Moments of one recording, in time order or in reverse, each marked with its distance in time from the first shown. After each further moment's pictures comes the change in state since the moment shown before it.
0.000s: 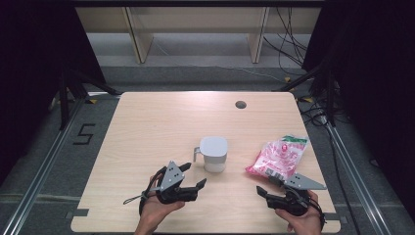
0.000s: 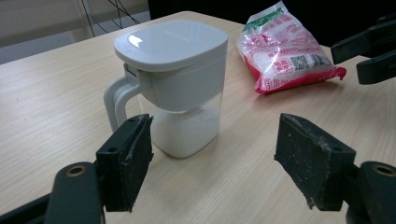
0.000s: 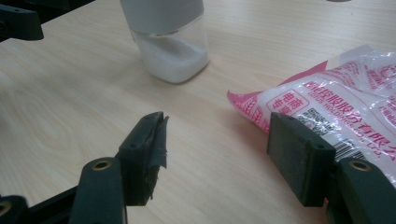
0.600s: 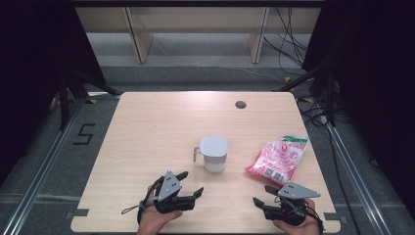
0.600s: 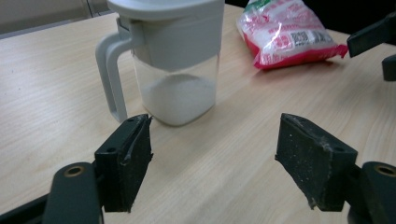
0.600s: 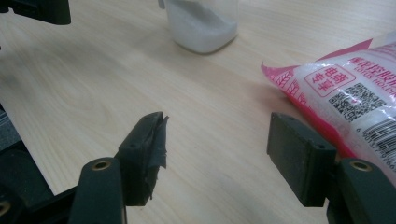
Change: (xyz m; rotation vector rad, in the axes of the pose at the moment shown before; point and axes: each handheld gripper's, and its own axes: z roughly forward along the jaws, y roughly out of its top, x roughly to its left) left arm -0.009 -0.028 -0.007 0.031 0.022 -0.012; right arm 0.021 -0.011 -0.004 0.104 0.044 -0.043
